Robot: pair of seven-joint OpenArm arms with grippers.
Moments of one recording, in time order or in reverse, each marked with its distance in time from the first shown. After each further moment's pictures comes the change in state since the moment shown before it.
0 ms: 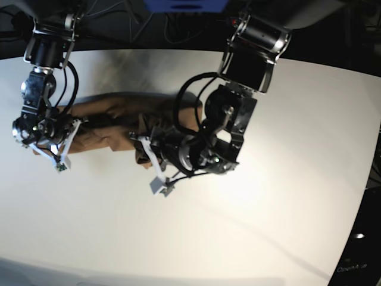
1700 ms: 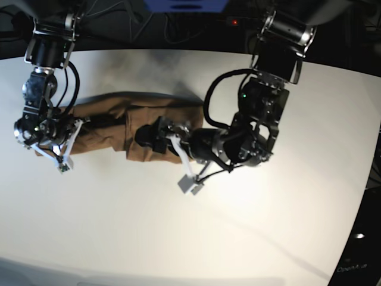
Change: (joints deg) left arm 3.3 -9.8 -0.5 8.7 -16.4 0.0 0.3; right arm 0.0 0.0 -1.2 0.0 0.0 0.0 0.4
